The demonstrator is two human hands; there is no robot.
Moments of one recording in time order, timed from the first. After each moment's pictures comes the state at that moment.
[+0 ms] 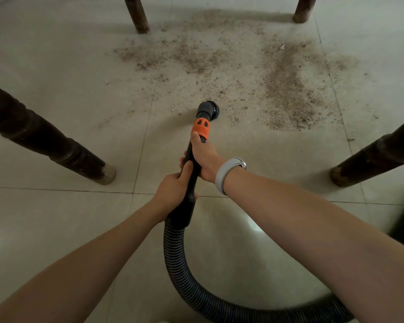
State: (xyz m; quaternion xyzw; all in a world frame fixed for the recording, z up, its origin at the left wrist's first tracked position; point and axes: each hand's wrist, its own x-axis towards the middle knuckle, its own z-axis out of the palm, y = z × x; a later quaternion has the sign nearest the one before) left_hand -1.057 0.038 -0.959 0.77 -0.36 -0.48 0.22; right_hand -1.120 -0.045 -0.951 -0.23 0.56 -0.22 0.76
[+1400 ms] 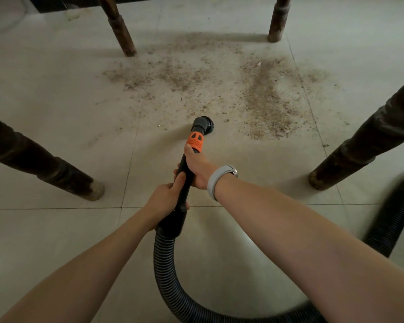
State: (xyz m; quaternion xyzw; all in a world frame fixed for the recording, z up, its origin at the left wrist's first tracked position) left_hand -1.072 0.033 -0.955 0.76 -0.39 -0.49 0.19; right_hand -1.147 -0.052 -0.946 -0.21 0.56 -0.21 0.77
